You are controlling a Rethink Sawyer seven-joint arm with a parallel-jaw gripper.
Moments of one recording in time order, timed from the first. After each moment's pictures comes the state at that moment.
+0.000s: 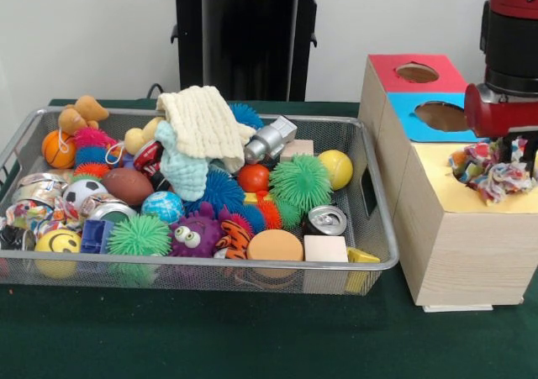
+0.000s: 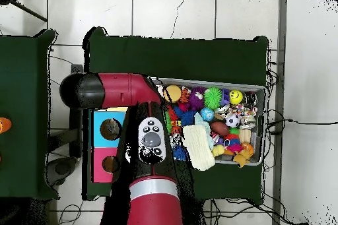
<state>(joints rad) 0.05 -0.52 0.05 1.34 0.07 0.61 1.80</state>
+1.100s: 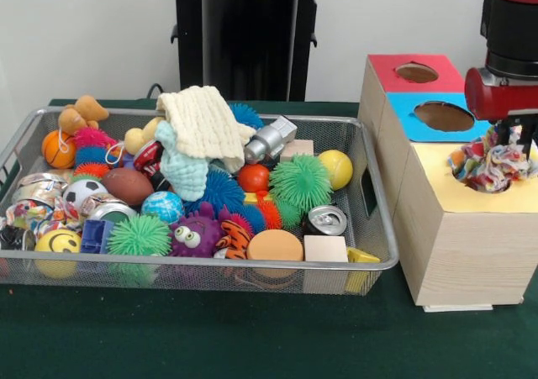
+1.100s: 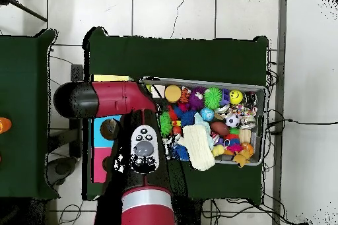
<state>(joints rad) 0.07 -0.56 0.04 1.40 0.07 0.60 1.80</state>
